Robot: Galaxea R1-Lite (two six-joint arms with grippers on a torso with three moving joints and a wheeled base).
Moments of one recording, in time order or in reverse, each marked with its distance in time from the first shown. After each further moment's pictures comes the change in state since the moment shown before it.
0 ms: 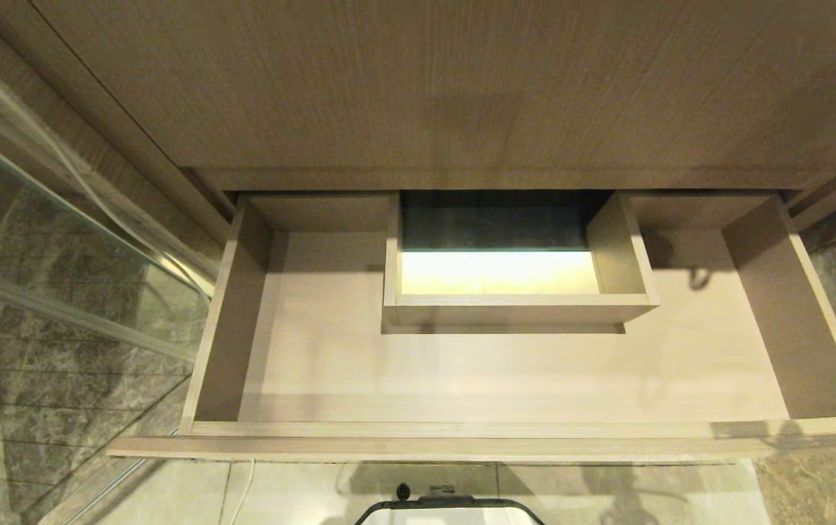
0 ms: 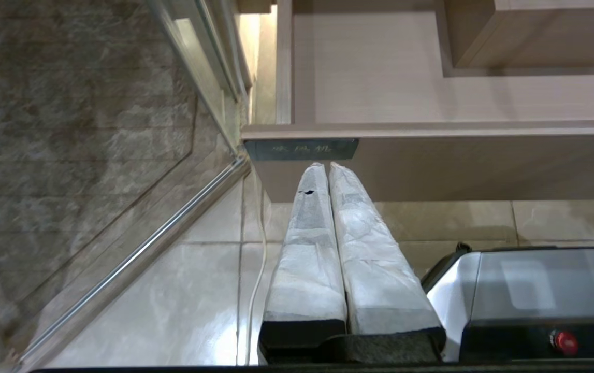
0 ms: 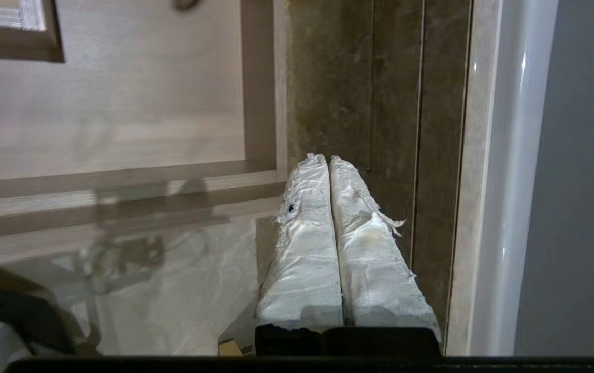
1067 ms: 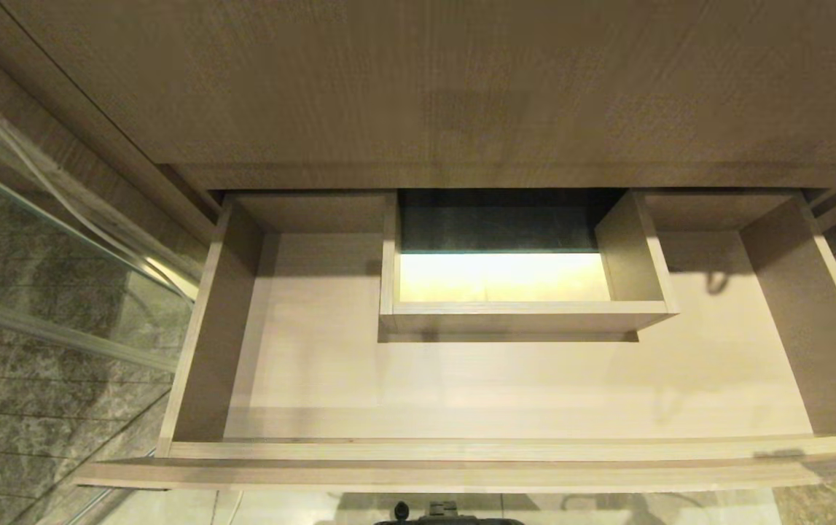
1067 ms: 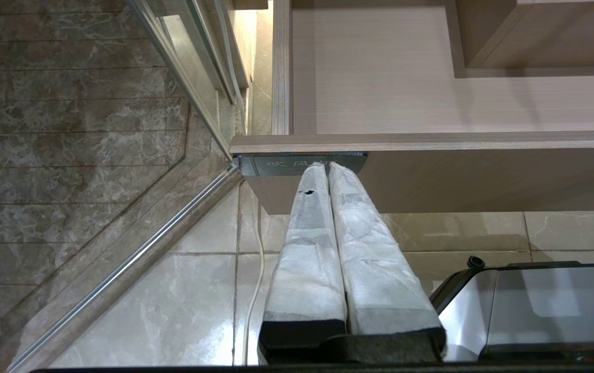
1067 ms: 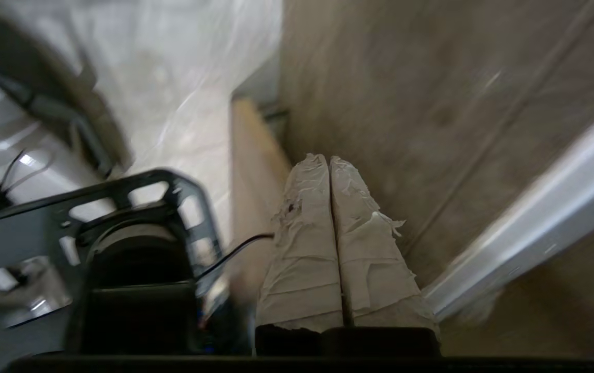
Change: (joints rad) left arm 0.000 0.000 0.000 -0.001 0.000 -0.001; right arm -0.039 0.092 0.183 0.446 -0.129 0.038
